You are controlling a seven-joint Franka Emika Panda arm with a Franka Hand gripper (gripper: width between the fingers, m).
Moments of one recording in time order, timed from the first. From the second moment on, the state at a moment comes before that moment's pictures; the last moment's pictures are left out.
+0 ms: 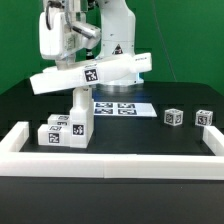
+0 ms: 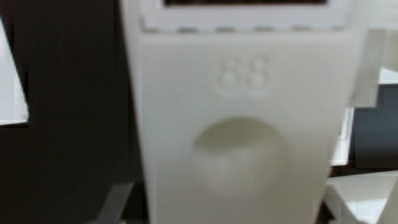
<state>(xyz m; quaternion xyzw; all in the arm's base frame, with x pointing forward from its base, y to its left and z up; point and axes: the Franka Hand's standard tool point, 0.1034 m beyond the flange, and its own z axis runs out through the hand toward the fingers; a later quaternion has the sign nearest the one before) 0.468 -0.133 0.112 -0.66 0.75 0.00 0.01</state>
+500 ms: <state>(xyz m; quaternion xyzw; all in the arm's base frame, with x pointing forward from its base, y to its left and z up) 0.469 -0.134 0.111 -0.66 0.75 -0.01 0.01</state>
